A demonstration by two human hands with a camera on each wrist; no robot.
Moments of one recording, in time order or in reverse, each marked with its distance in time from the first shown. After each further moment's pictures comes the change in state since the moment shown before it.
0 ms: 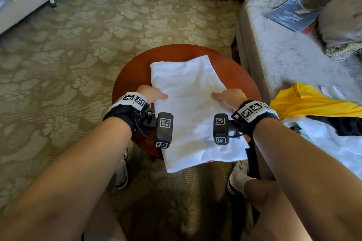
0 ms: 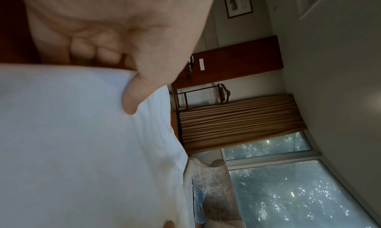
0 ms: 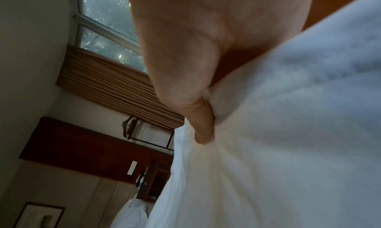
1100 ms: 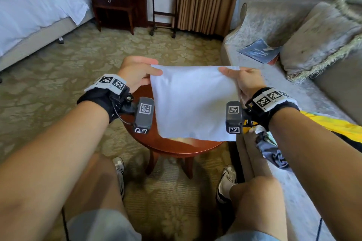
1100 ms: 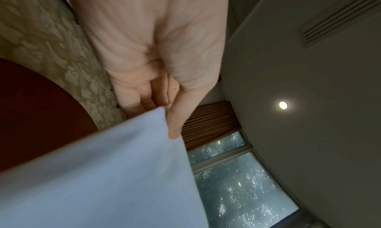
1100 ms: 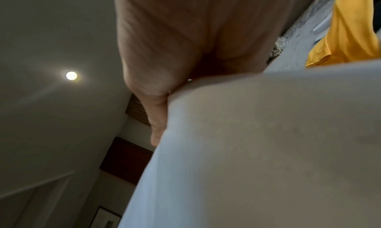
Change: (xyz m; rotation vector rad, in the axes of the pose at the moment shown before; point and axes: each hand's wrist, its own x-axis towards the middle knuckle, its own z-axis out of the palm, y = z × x) left_hand -0.141 0.063 -0.074 -0.316 -0.128 0.555; right_hand -0.151 -0.045 -0.095 0.616 0.112 -0.399
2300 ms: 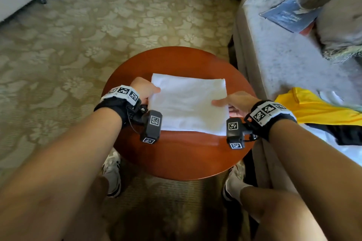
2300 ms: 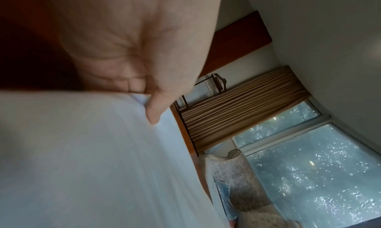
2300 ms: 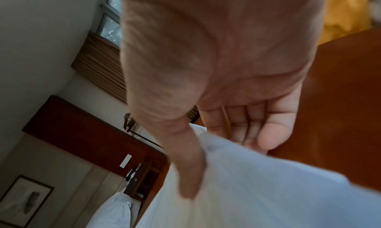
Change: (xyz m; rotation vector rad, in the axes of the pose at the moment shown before) left_hand 0.143 -0.141 0.025 0.415 0.065 -0.500; right_hand 0.125 0.128 0.019 -0.476 -0.310 0.531
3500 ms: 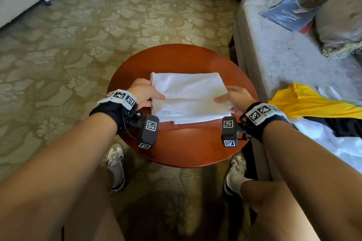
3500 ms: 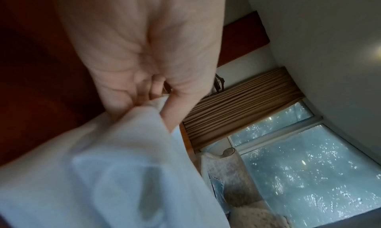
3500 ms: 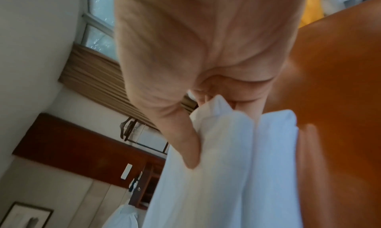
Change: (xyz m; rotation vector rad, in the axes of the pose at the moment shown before) left_hand -0.042 -0.021 -0.010 -0.224 -0.192 0.032; right_hand -0.003 0.020 0.018 0.248 0.132 -0.071
